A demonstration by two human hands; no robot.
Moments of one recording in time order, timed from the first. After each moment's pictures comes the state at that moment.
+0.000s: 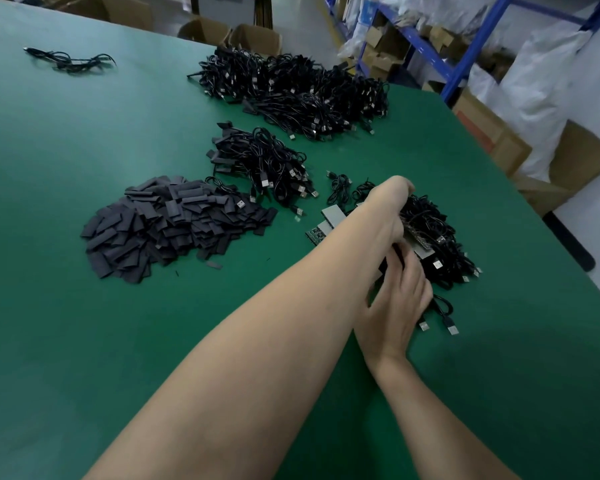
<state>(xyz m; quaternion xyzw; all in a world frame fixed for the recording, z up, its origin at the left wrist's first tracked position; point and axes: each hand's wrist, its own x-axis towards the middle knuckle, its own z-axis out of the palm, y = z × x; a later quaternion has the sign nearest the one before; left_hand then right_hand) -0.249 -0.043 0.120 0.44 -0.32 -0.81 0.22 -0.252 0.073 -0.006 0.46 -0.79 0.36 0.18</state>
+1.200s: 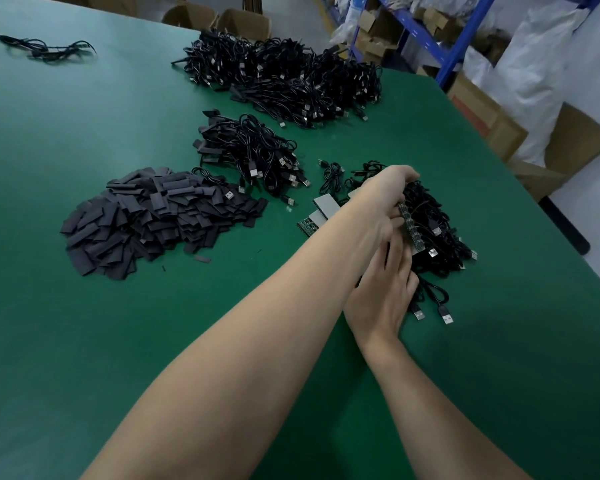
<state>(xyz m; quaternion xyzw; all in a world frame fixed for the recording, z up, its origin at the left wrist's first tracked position) -0.246 -0.037 0.118 0.41 -0.37 -0.81 0.21 -0.252 0.063 -0.002 0.42 -0.88 0.19 0.11</state>
